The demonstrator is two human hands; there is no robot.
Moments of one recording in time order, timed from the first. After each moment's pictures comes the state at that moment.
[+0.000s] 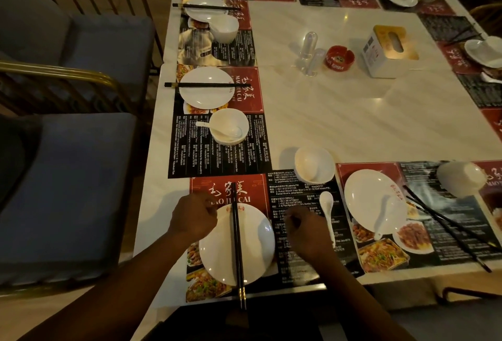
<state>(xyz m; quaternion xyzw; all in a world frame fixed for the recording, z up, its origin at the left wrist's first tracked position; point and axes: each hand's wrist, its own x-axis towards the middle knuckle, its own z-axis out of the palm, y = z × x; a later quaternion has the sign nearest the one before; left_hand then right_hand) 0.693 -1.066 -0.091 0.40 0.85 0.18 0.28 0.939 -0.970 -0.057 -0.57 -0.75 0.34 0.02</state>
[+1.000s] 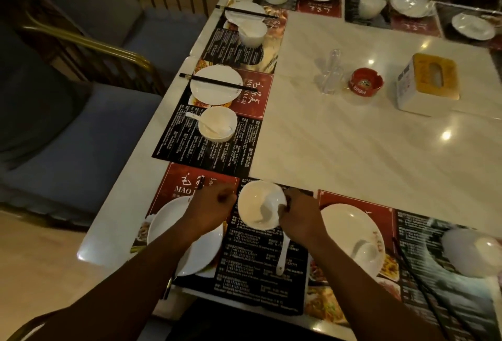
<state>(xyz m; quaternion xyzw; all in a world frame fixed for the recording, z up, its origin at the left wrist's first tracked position) 0.819 -0.984 -0.052 0.29 0.83 0.34 0.34 0.986 -0.831 -0.051 -0.42 -0.84 0.33 -0.02</state>
